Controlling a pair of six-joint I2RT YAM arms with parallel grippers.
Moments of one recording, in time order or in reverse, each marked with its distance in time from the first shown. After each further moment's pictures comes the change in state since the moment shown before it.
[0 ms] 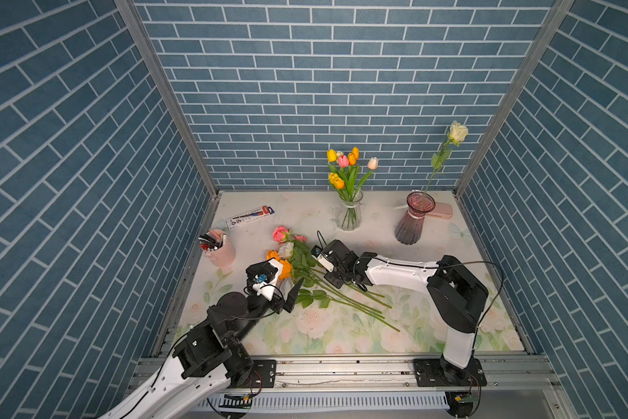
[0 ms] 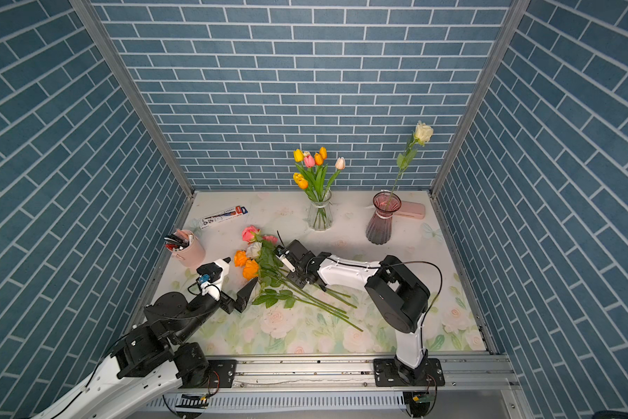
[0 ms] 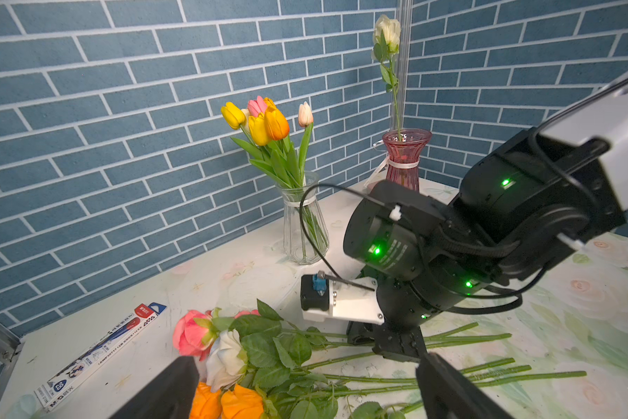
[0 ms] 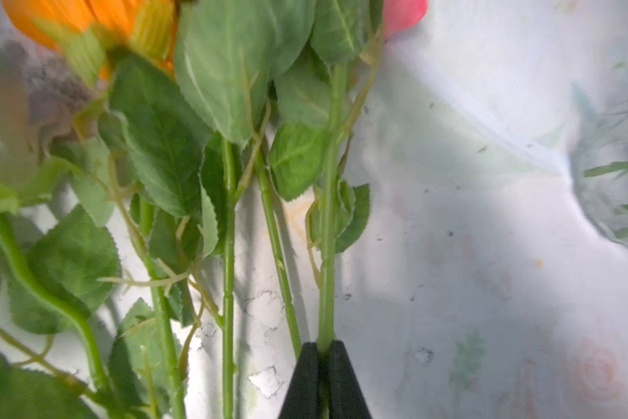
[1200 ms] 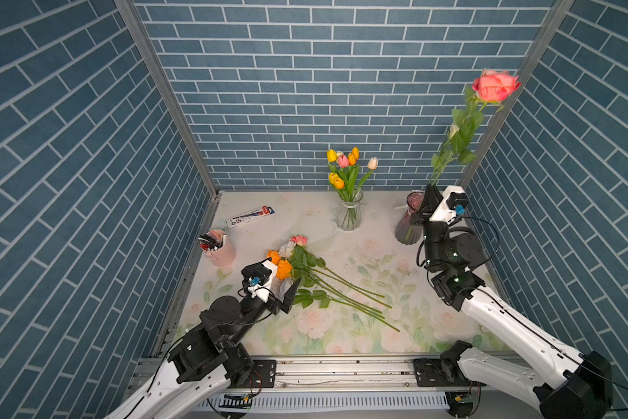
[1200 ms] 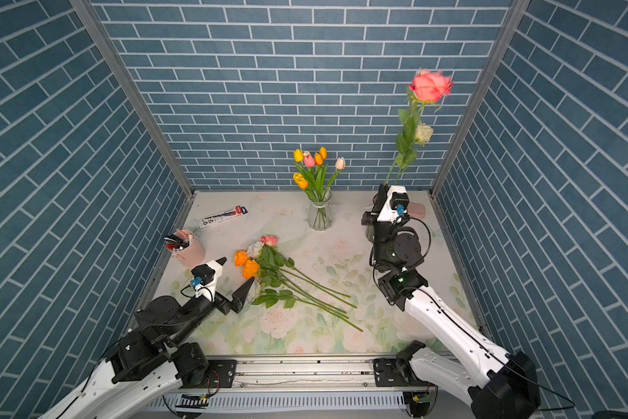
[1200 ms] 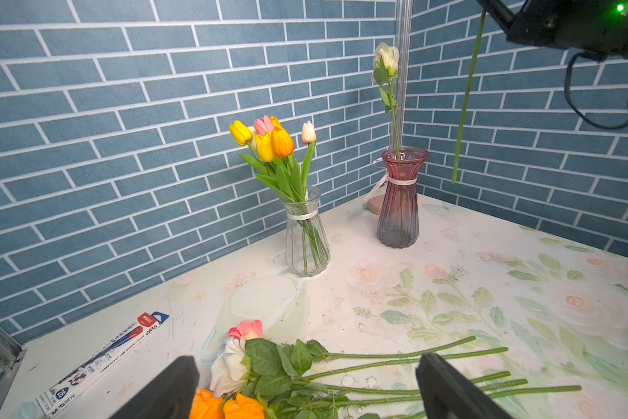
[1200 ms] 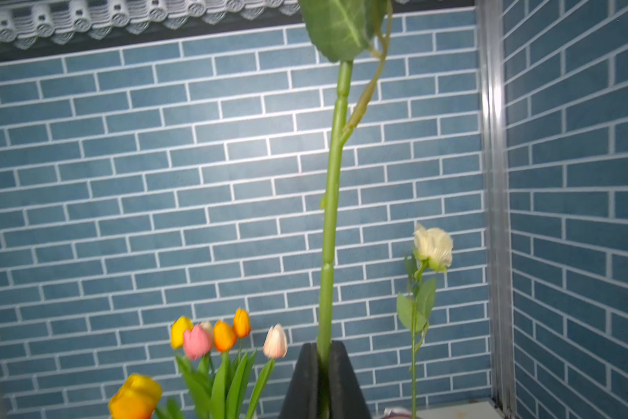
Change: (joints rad) left arm 0.000 -0.051 0.000 0.000 -0.001 0.000; right arm -0.394 -0.777 -0.344 0.993 0.375 0.007
